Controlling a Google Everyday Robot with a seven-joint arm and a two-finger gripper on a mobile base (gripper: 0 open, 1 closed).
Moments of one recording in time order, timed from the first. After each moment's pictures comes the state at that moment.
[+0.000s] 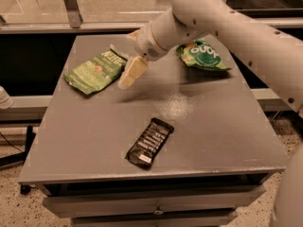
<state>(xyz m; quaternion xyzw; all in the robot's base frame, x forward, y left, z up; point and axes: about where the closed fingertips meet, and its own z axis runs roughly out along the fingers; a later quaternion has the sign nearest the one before) 0.653 0.073 0.881 -0.66 0.63 0.18 0.38</state>
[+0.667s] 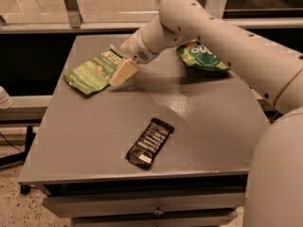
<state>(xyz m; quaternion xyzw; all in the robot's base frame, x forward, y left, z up) 0.677 0.097 0.853 -0.63 0.66 0.19 0.37</state>
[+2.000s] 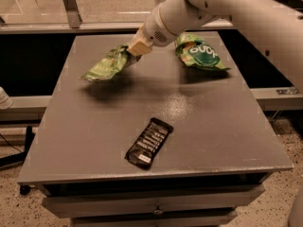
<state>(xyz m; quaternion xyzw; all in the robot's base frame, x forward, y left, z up) 0.658 0.052 0.919 -0.61 0.68 0.15 0.38</state>
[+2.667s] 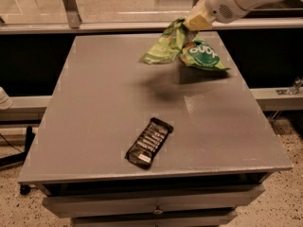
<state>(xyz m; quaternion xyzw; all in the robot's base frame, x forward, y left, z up) 0.652 -0.096 0.996 -0.54 0.72 0.04 0.43</state>
